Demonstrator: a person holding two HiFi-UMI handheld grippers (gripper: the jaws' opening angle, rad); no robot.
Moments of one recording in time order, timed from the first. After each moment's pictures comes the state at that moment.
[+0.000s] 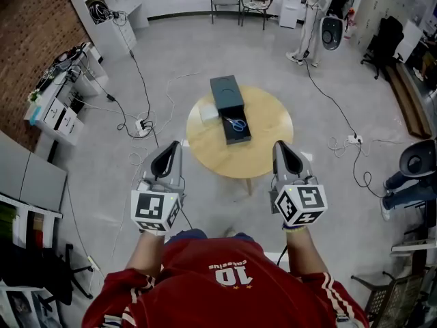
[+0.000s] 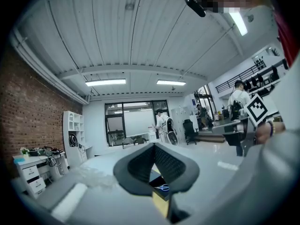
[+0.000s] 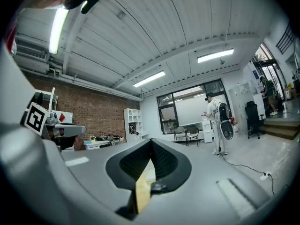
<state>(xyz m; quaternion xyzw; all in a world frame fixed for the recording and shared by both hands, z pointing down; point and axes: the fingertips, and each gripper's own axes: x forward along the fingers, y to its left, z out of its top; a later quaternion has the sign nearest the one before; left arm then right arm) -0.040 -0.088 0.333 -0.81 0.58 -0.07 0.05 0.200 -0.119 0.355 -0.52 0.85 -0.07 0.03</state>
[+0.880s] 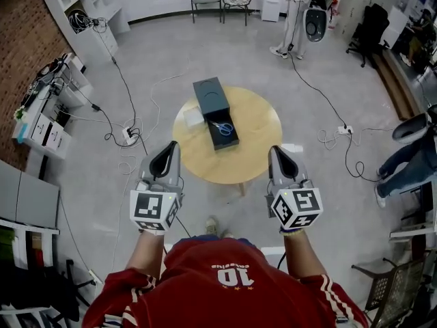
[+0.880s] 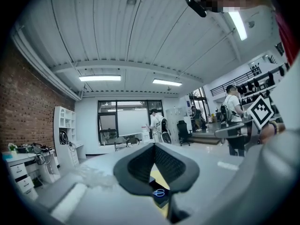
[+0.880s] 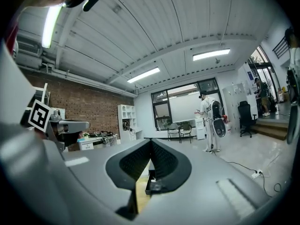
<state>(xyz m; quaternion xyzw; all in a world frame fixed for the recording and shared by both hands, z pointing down) -0.016 -0.139 0.344 -0.84 0.55 -0.06 0.04 0.221 -0.139 0.376 -0.55 0.83 -0.08 0.01</state>
